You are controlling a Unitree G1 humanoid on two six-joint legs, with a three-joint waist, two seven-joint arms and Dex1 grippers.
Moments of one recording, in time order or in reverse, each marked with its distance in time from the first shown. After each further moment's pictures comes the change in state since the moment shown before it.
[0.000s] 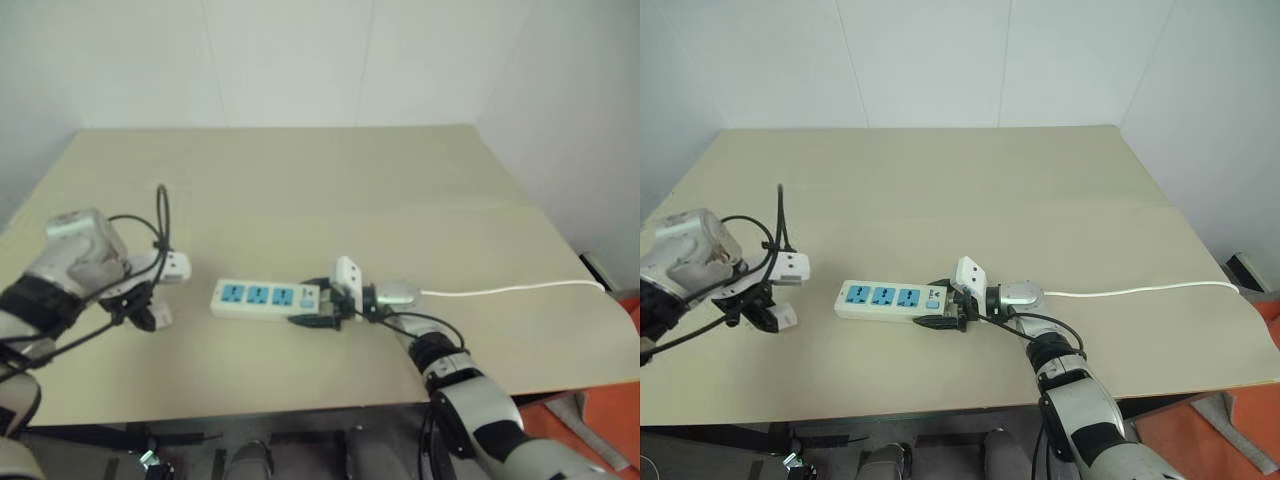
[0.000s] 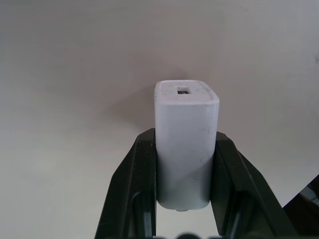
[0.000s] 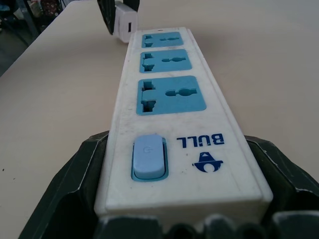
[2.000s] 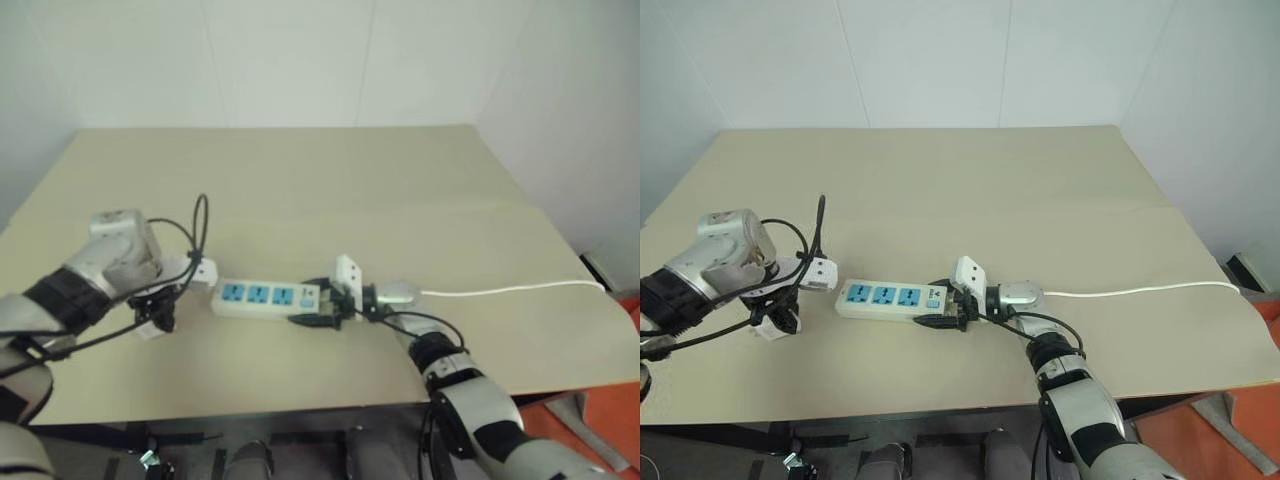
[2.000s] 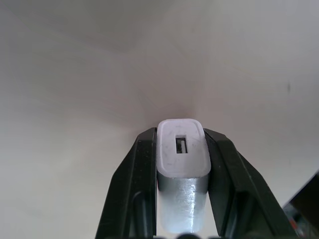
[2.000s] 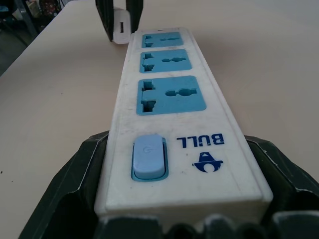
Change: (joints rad) left arm -0.151 -0.111 -0.094 -0.002 -0.010 0.015 0.017; right arm 0.002 -0.006 -0.003 -0.011 -0.001 0.024 -0.016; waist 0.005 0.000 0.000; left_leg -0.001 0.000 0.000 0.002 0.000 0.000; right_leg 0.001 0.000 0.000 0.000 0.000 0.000
